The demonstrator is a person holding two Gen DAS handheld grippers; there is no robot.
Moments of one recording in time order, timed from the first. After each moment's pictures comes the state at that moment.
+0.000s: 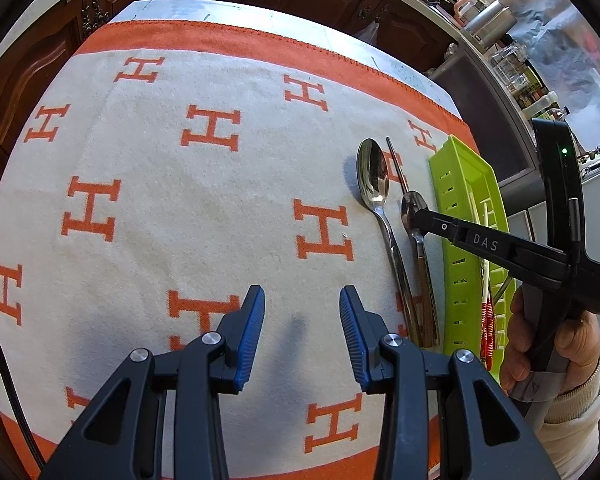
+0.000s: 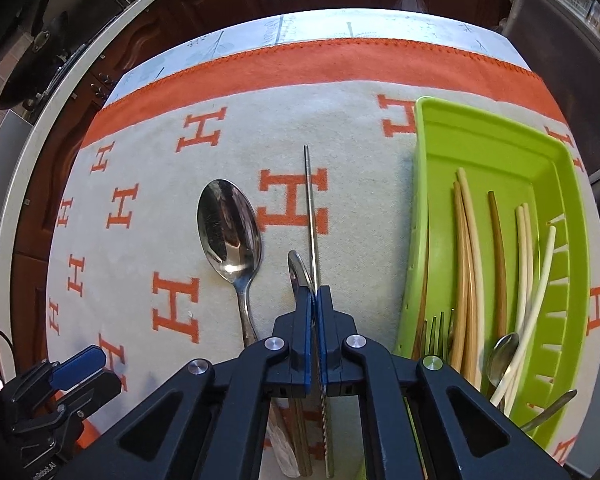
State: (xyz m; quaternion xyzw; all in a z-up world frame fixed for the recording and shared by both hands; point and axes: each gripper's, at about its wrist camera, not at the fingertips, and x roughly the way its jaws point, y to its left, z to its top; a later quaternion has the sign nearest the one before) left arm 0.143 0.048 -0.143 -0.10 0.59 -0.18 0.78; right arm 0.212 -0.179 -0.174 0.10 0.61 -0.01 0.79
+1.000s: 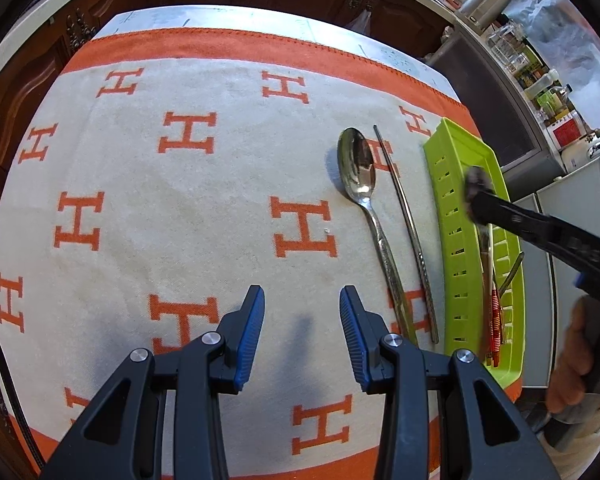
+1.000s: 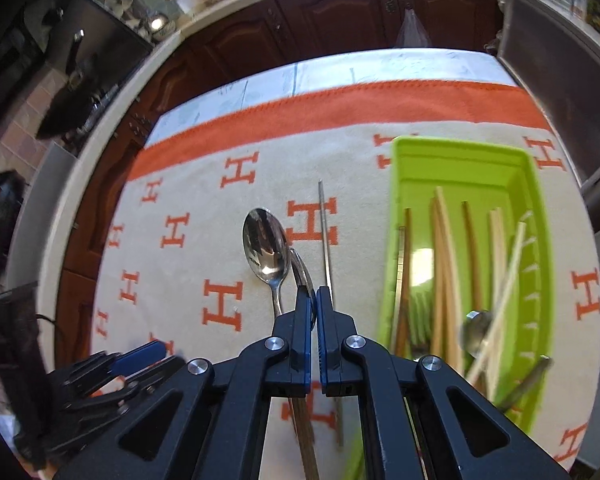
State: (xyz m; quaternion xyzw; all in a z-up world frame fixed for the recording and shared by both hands) left arm 0.146 0.013 -0.141 -0.05 0.60 -0.18 0.78; right arm 0.166 -0.210 -0.112 0.17 0.54 0.02 0.82
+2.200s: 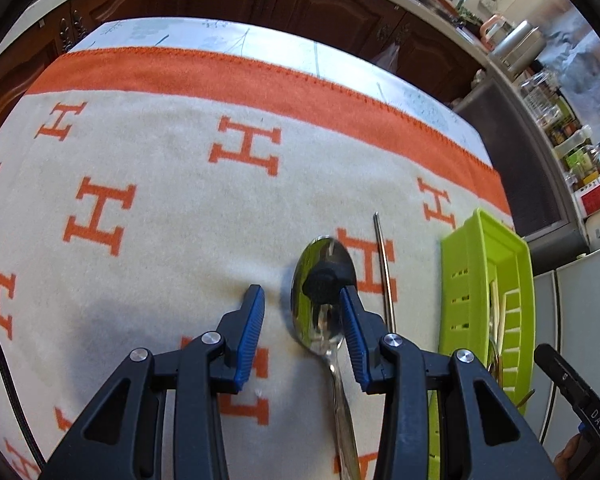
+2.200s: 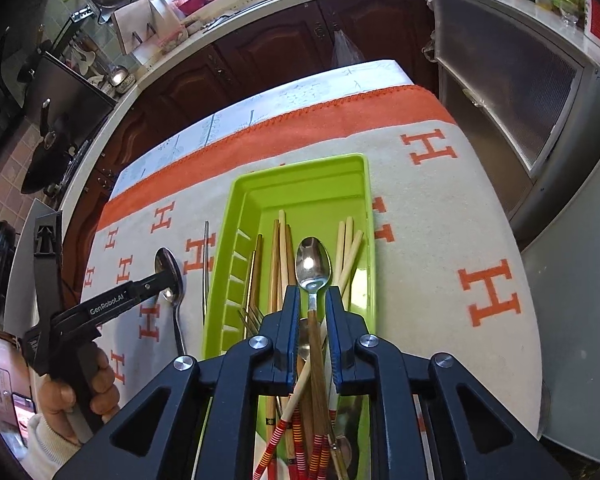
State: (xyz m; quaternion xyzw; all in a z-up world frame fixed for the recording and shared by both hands) left arm 0.226 -0.046 -0.176 -0.11 0.55 -0.12 0.82; right arm 0.133 -0.319 -0.133 0.20 0.50 -0.03 0.84
